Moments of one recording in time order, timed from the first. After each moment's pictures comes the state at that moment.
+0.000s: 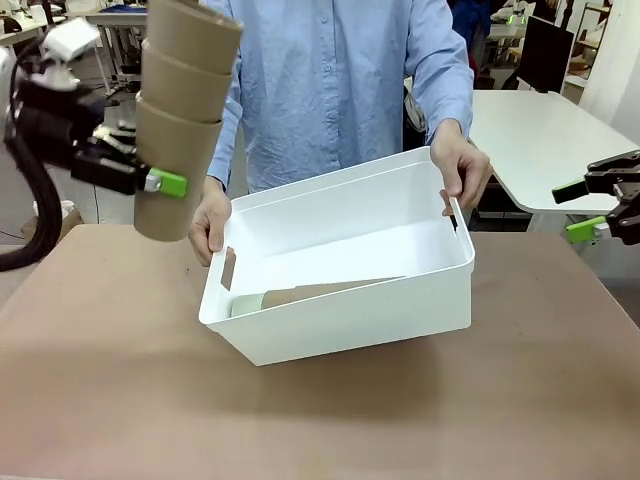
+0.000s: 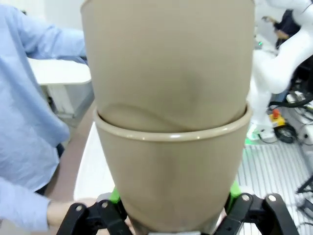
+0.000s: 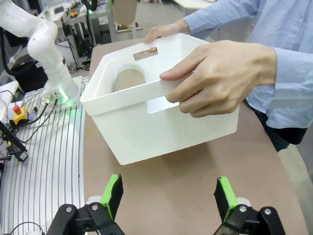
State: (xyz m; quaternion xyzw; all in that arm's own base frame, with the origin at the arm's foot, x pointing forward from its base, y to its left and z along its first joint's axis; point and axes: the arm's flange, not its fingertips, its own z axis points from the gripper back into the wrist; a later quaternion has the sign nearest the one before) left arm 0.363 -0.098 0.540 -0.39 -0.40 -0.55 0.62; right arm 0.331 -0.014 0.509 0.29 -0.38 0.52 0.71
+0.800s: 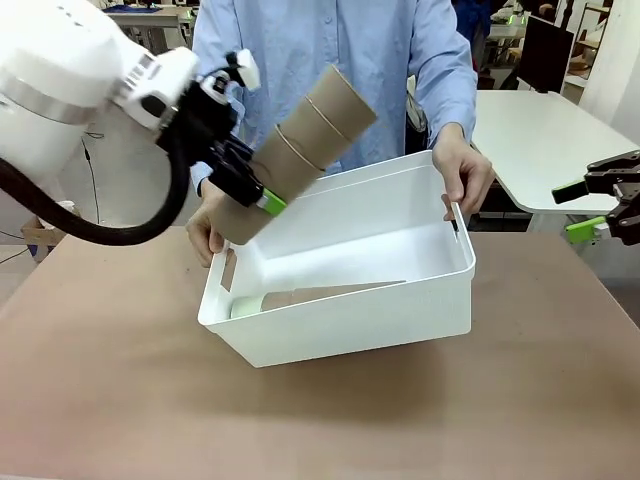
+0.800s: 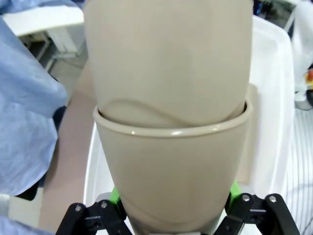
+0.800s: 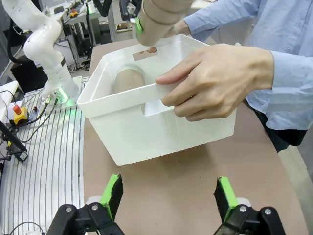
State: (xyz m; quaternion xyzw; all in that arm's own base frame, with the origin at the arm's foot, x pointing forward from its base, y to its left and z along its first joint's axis) left arm 0.422 -0.234 0.517 -0.26 -0.29 -0.60 0.70; right arm 0.331 -0.014 0.509 0.29 -0.38 0.52 0.71
